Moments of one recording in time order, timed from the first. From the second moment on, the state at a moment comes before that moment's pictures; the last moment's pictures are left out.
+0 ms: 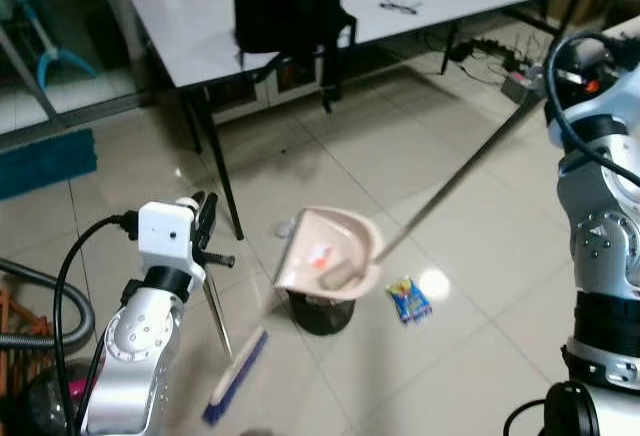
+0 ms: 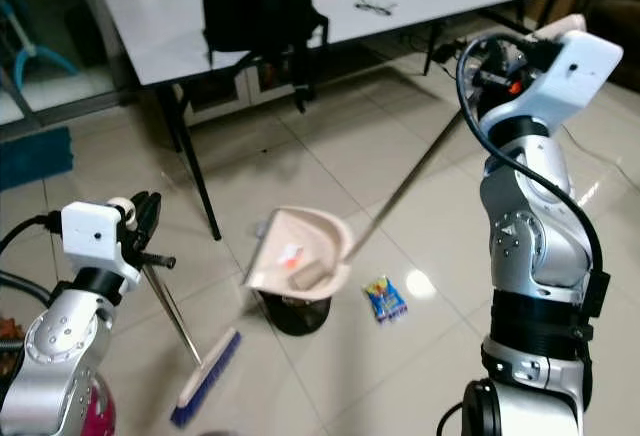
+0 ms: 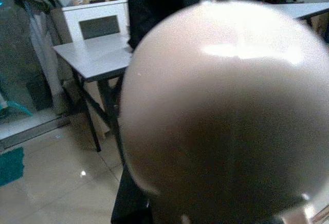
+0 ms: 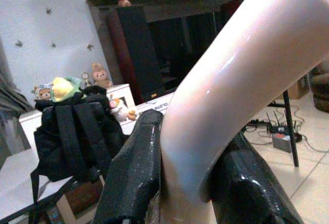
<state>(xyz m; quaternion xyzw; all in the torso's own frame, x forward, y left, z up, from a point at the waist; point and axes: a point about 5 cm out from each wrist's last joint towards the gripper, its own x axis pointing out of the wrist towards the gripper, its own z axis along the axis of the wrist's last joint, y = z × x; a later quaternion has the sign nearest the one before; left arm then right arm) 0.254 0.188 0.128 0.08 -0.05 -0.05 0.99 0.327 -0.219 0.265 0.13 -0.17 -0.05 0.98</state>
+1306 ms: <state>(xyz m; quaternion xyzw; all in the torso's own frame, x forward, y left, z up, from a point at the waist) 0.256 0.186 0.121 0.07 -0.03 -0.05 1.00 0.327 -0.204 0.266 0.06 -0.22 -0.02 0.97</state>
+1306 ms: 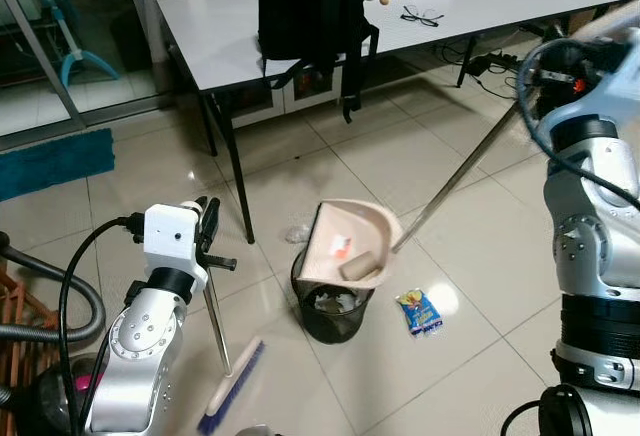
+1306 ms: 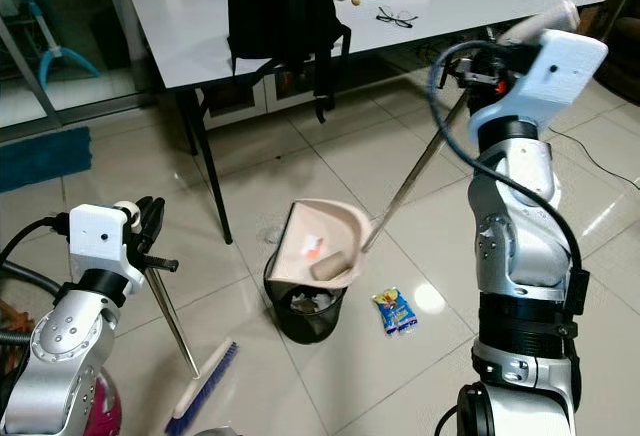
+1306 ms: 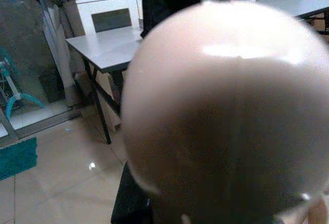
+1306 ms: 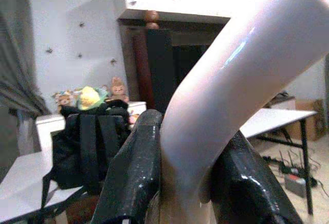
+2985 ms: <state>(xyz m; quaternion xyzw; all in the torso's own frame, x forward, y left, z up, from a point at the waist) 0.256 0.179 0.118 0.07 -0.02 -0.06 1.00 0.280 -0.083 0.228 -0.19 -0.29 0.35 0.87</state>
